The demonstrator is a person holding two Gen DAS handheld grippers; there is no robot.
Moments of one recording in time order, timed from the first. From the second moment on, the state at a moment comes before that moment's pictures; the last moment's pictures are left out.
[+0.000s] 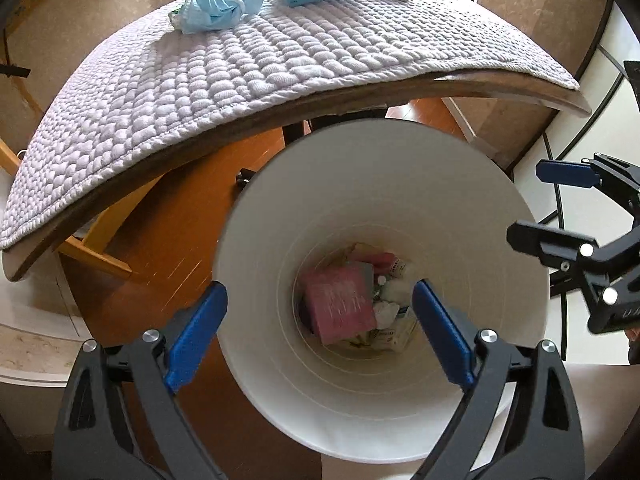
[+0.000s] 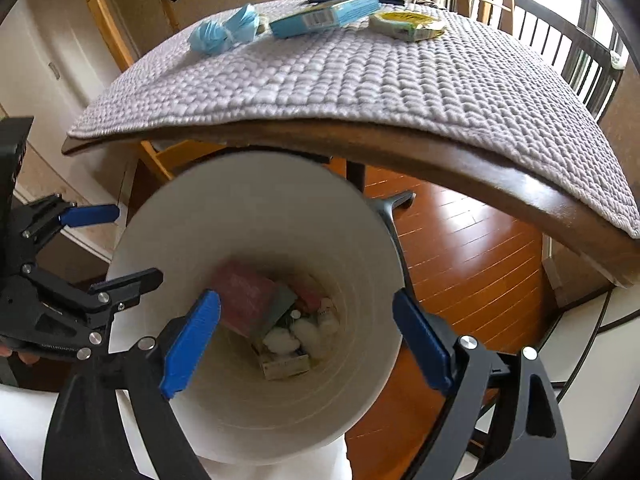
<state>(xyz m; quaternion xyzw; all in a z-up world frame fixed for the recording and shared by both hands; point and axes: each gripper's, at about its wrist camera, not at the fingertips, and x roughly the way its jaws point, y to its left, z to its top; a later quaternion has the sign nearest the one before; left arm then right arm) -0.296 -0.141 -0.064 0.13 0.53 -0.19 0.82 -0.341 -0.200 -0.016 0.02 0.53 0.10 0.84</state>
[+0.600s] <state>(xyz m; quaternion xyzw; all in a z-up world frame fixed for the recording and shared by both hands) -0.246 -0.098 0.039 0.02 0.44 -0.16 0.88 -0.294 -0.237 0.072 -0.01 0.39 0.07 0.92</state>
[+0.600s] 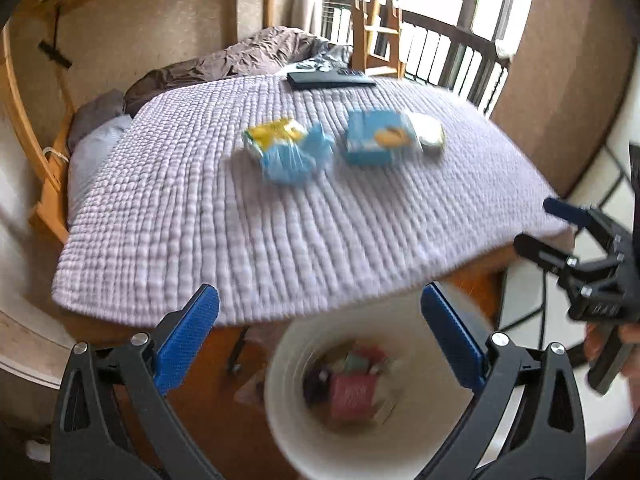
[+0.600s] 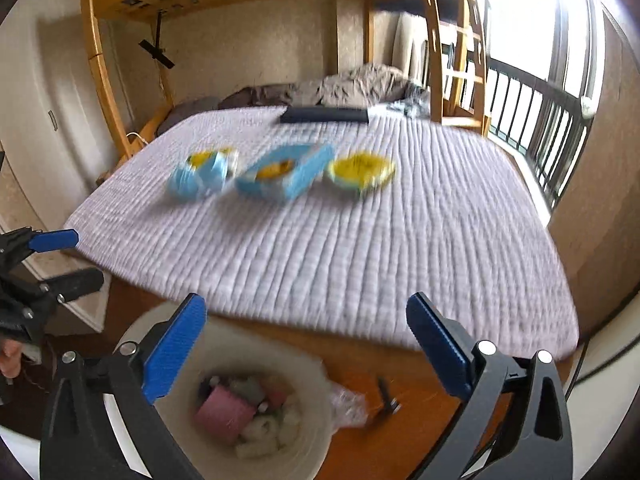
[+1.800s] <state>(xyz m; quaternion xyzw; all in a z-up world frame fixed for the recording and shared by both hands) -0.099 -0.122 -0.001 -0.09 0.47 -0.11 0.87 -0.118 -0.162 0.042 -0.22 0.36 0.14 0.90</state>
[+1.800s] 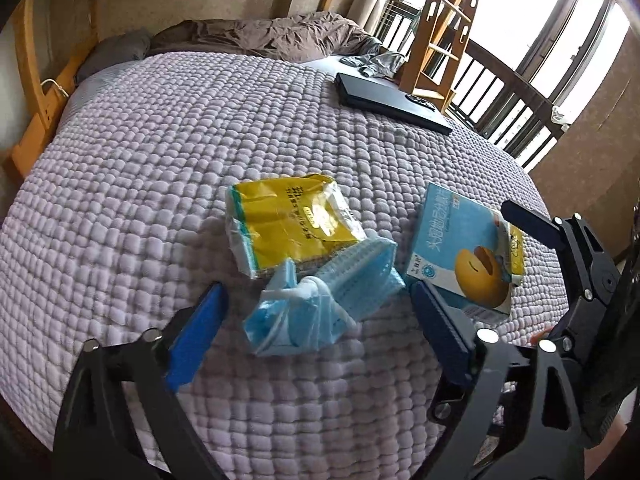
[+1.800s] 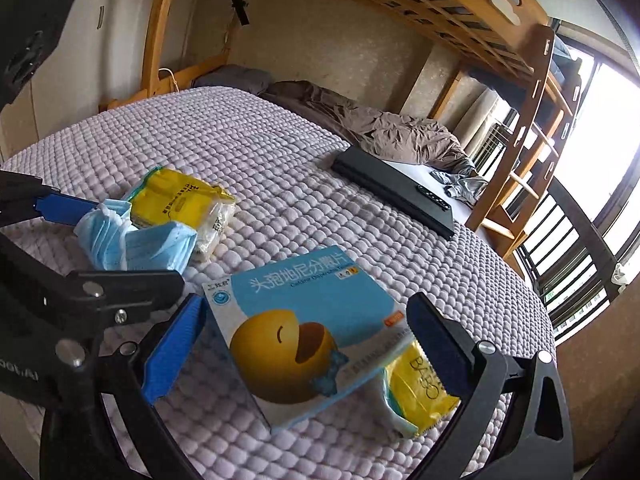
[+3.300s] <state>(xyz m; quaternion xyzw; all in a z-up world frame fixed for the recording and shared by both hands) -0.114 -0.115 0.004 -0.01 0.46 -0.15 0.88 -0.104 -0.190 0.073 -0.19 0.42 0.24 0.85</state>
